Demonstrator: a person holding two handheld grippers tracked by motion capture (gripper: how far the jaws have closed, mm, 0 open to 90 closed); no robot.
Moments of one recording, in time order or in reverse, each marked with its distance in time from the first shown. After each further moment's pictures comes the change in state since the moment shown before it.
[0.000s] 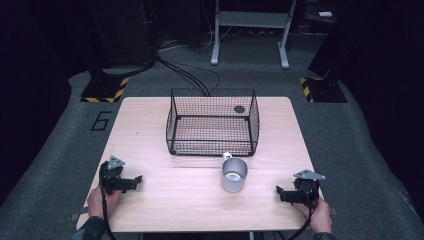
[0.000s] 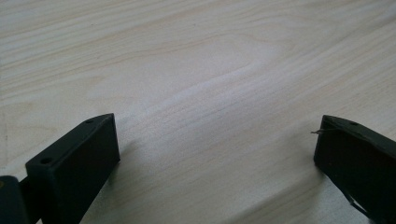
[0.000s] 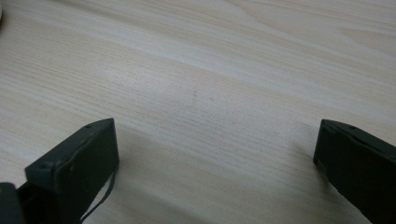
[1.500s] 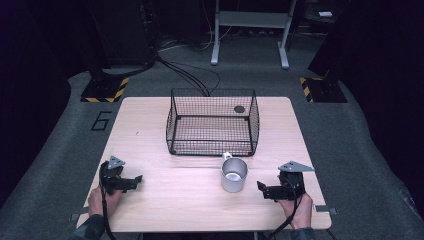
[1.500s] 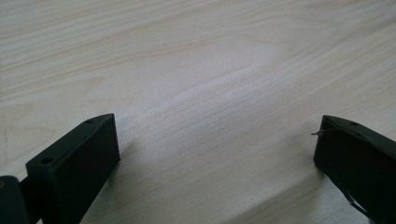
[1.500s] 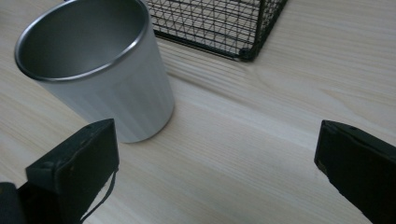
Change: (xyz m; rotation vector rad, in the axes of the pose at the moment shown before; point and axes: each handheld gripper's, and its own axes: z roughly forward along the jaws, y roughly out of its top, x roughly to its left) left arm 0.000 0.000 0.001 -0.008 0.007 0.000; right arm 0.073 0.064 -0.046 -0.052 0.166 -0.009
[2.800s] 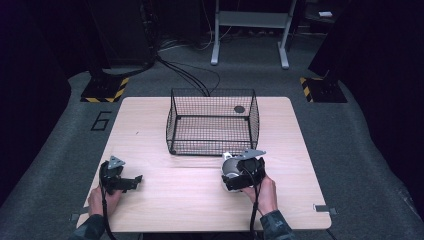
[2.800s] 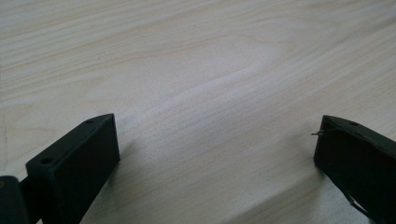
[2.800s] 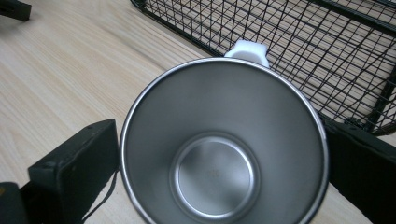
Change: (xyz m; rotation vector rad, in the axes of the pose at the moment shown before) left arm -0.001 0.000 0.000 0.001 -0.004 -0.009; right arm 0.072 0.055 0.064 0.082 0.075 -0.169
